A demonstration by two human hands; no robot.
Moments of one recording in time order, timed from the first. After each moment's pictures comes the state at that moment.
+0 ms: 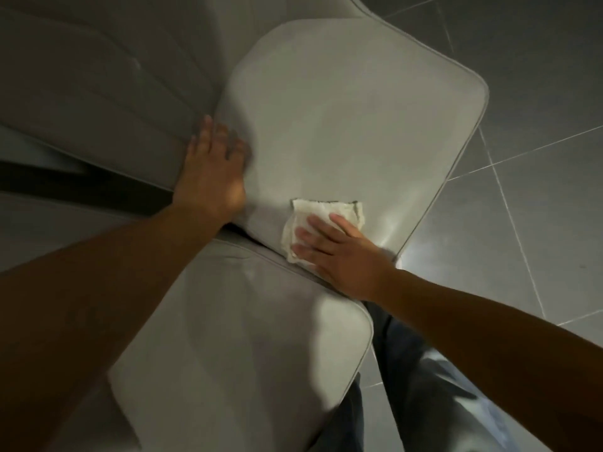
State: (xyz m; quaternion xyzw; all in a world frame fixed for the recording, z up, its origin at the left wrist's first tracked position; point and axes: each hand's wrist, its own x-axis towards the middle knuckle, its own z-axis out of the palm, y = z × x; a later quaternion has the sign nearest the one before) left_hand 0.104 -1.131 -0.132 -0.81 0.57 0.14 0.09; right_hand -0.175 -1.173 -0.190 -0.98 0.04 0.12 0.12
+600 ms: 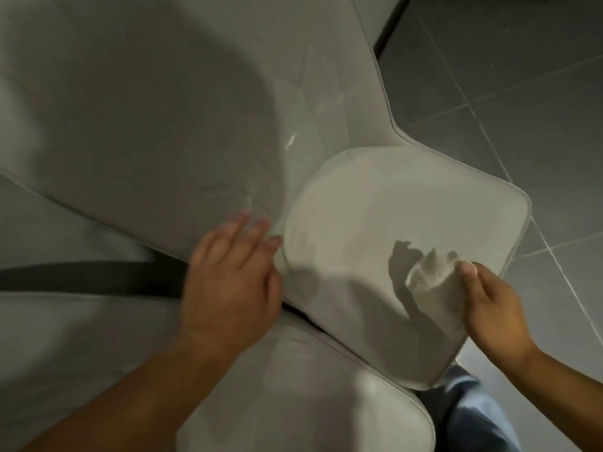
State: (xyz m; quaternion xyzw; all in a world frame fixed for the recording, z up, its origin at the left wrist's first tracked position) left_hand 0.122 -1.097 0.024 -0.78 0.61 -0.03 -0.09; right_hand -0.177 -1.252 -0.086 -0.68 0.57 -0.16 0.43
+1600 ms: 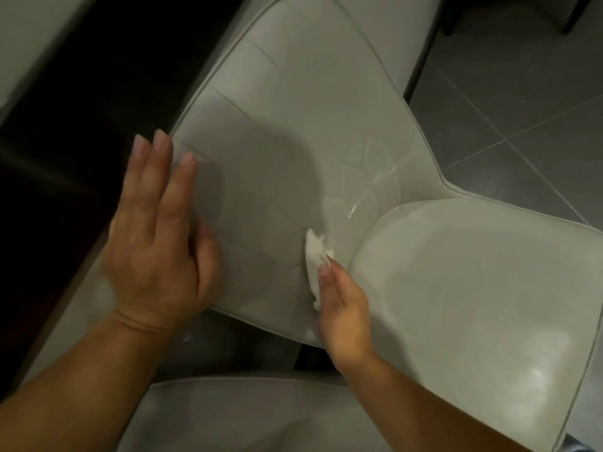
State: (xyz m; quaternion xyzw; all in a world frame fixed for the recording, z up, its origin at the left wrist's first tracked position) left_hand 0.284 -1.128 0.151 -0.67 0.66 -0.28 -0.18; right_hand 0.126 -1.165 0.001 -0.46 0.45 -0.32 0.69
